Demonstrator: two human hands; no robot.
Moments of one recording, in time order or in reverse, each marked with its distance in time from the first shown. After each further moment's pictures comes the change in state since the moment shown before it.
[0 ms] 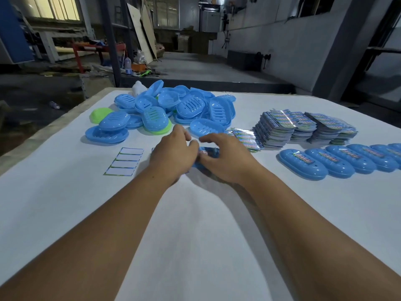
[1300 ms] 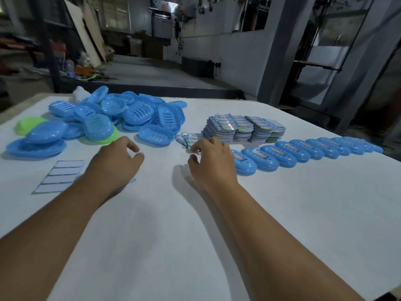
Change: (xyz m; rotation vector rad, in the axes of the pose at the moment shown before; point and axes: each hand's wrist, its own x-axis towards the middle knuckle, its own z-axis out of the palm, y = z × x) left_hand -0.001 -0.009 -0.004 0.045 -0.110 0.040; right_hand -0.044 0.033 -0.032 -0.267 0.292 0.251
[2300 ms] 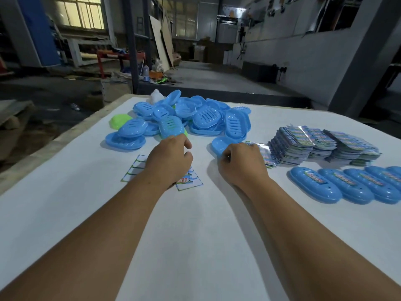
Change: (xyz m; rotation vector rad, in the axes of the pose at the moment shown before) left_hand 0.011 -0.027 -0.023 0.112 0.127 0.069; right_hand 0.047 -0.057 0.054 -0.077 -0.166 -0.153
